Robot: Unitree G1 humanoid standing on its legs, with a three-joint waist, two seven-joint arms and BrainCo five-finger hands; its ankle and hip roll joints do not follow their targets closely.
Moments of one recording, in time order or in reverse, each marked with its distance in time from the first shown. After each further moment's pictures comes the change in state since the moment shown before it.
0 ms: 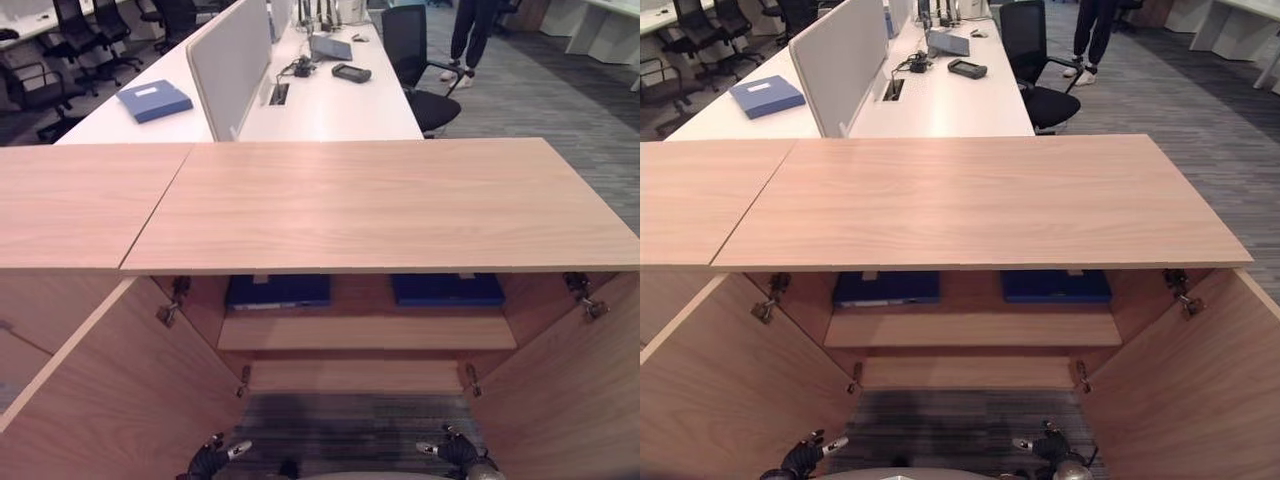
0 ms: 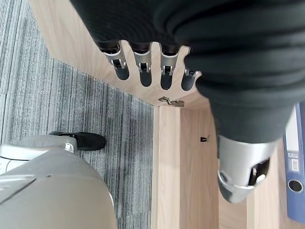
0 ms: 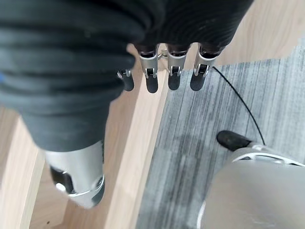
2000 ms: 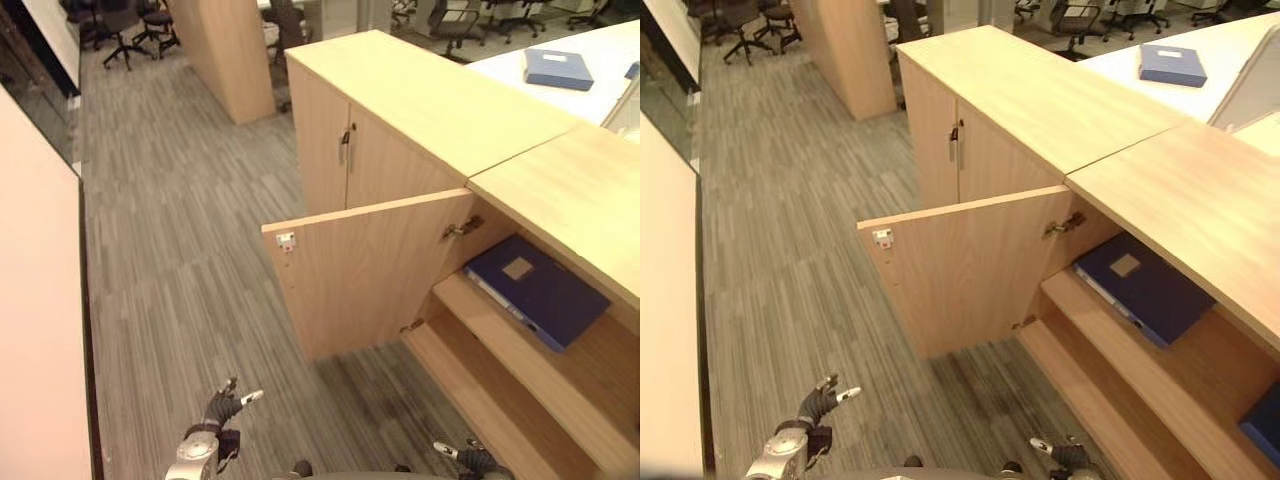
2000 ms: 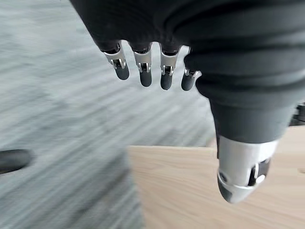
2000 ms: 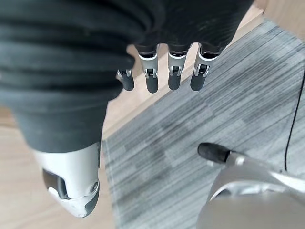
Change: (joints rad) left arm -0.118 0.012 -0.021 -0.188 -0.006 -0.013 0.057; right arm 0.022 -0.016 -0.140 0.103 0.129 -0.002 -0.012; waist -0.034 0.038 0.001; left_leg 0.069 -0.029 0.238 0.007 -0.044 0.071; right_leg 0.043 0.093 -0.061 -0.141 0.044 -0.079
